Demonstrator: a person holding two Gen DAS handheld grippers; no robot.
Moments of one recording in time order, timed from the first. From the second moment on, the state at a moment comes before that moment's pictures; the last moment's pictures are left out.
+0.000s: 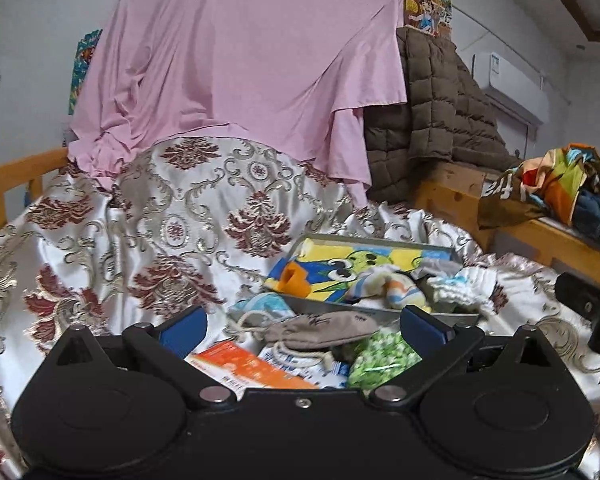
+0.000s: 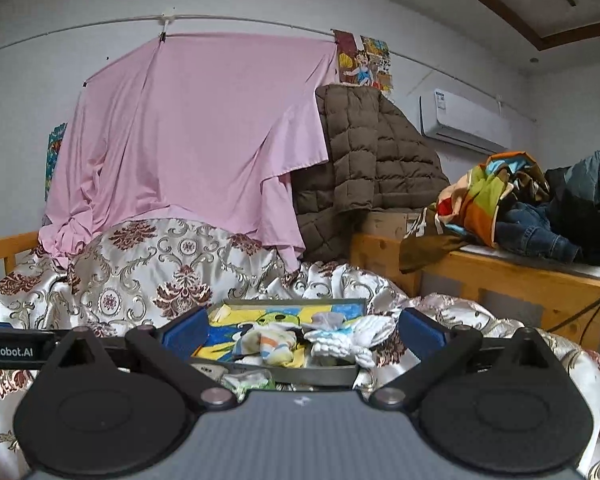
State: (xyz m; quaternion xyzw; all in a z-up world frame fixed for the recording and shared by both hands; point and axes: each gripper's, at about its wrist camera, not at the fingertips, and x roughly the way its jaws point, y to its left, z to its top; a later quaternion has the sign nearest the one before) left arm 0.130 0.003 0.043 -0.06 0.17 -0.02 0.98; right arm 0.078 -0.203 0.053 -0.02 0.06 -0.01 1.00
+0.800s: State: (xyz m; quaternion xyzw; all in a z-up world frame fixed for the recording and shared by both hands) left arm 0.117 0.038 -0.003 -0.08 0.26 0.08 0.96; right arm 0.091 -0.182 -0.003 -0.04 0.19 0.06 0.98
